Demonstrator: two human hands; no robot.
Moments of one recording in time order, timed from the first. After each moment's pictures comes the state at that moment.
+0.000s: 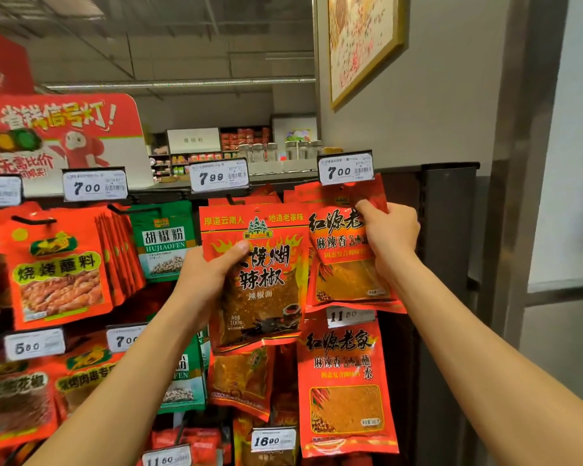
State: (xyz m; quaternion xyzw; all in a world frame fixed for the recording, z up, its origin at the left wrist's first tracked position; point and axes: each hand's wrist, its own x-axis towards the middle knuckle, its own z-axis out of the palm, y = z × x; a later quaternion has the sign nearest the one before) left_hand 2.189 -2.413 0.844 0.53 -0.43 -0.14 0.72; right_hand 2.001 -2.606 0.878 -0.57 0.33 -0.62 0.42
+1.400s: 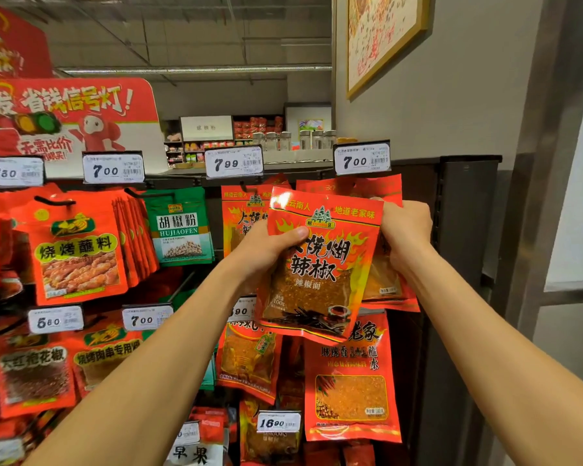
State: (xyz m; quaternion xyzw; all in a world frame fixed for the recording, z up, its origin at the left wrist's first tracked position) left_hand 2.170 -2.455 0.860 0.54 -0.52 -0.26 0.61; right_hand 1.998 -2.600 0.880 -0.55 0.37 -0.59 0.46
